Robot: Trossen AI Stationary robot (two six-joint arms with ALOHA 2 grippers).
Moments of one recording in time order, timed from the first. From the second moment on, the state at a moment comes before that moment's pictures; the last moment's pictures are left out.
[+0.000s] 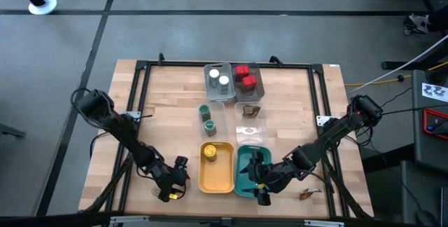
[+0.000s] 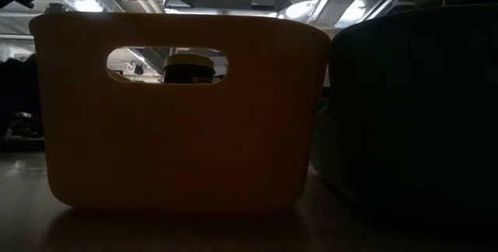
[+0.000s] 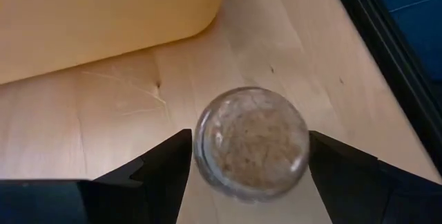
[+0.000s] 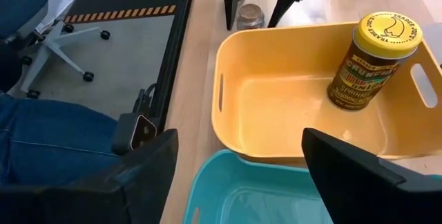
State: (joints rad) left arm -0.77 1.62 0.66 0.07 -0.19 -0.41; right arm 0.65 1.65 1.20 -0.23 0.30 0.50
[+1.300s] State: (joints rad) left arm -0.59 1.42 0.86 0.13 -0.17 -0.25; right arm 0.65 1.43 1.20 -0.46 0.29 0.50
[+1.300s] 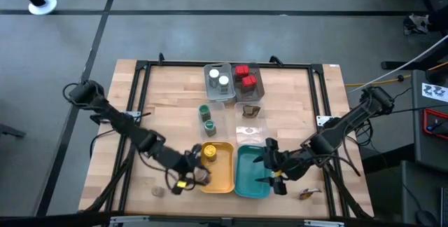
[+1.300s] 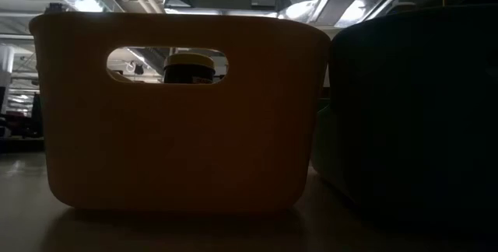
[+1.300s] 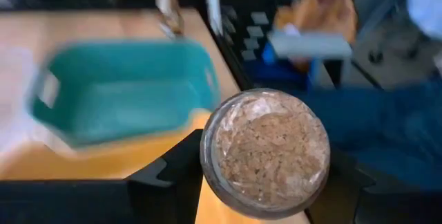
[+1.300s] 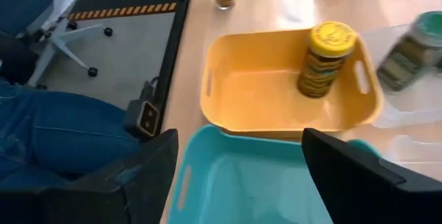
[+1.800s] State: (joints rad) left arm -0.35 1.65 1.08 0.25 -0.14 -0.14; right arm 0.65 1.35 1.20 -0.68 0.50 0.49
